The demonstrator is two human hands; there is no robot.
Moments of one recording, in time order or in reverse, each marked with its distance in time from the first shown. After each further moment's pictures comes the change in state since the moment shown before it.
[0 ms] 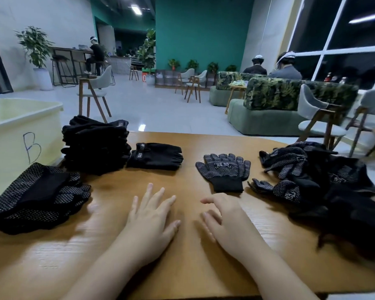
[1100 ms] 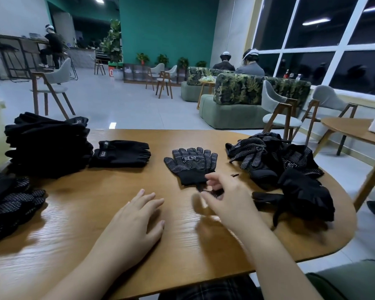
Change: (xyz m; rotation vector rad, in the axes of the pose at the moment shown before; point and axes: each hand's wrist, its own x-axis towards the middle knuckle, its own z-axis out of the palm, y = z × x) left_hand -0.002 0.022 0.014 -0.165 0.091 0.197; right_hand -0.011 0.024 -0.052 0.021 0.259 0.199
